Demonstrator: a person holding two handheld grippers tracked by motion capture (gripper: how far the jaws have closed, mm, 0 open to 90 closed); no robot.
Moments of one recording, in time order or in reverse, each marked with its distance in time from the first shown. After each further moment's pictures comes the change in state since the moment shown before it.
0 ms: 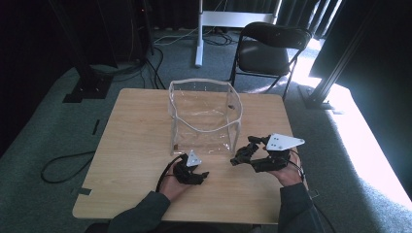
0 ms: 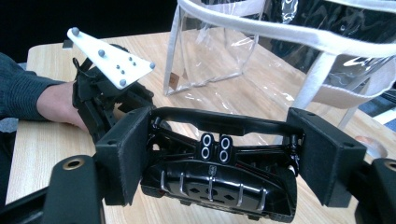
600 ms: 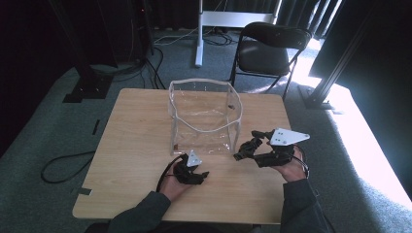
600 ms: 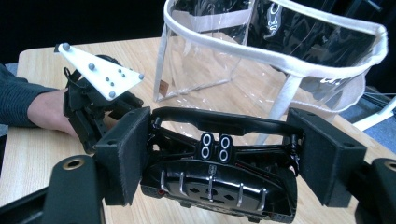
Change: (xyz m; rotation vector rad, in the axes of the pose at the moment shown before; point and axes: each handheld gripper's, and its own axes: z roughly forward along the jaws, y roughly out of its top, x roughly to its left) left arm 0.000 0.001 0.000 0.002 0.008 0.008; right arm -0.009 0.014 -0.010 -0.006 -0.023 -0.014
